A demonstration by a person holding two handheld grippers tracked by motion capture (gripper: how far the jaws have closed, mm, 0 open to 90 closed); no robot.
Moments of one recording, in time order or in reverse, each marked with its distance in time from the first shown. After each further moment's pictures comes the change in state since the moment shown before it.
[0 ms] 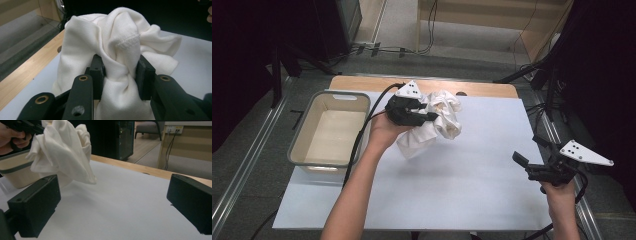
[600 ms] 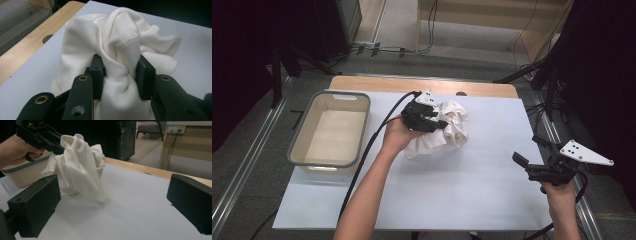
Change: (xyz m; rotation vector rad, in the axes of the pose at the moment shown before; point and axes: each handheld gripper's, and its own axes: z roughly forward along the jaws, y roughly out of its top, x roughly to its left) left arm -0.003 -0.009 0.050 0.096 -0.037 -0.007; right arm 0.000 0.000 0.000 0.002 0.011 0.000
